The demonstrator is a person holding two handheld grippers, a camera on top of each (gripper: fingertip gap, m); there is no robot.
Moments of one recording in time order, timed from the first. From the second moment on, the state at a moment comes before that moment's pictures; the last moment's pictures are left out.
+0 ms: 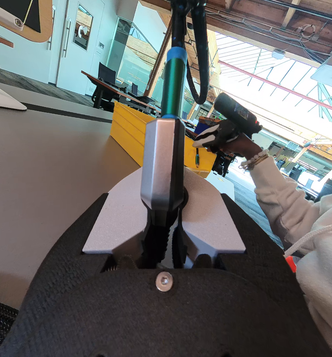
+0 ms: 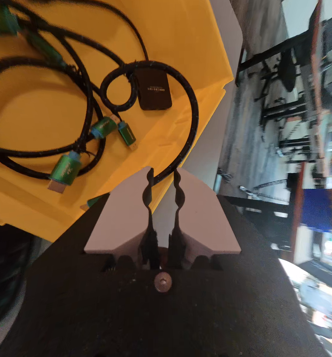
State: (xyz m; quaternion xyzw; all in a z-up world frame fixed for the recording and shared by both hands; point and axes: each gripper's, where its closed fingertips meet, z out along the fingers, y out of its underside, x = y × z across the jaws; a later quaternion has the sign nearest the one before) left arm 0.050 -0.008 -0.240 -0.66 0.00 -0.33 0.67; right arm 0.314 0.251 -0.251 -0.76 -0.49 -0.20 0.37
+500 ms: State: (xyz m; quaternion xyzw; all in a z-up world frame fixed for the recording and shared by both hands) left arm 0.050 -0.009 -0.239 -0.66 0.00 -0.33 0.68; right arm 0.304 0.231 -0.264 -0.68 -0.66 -0.22 0.22
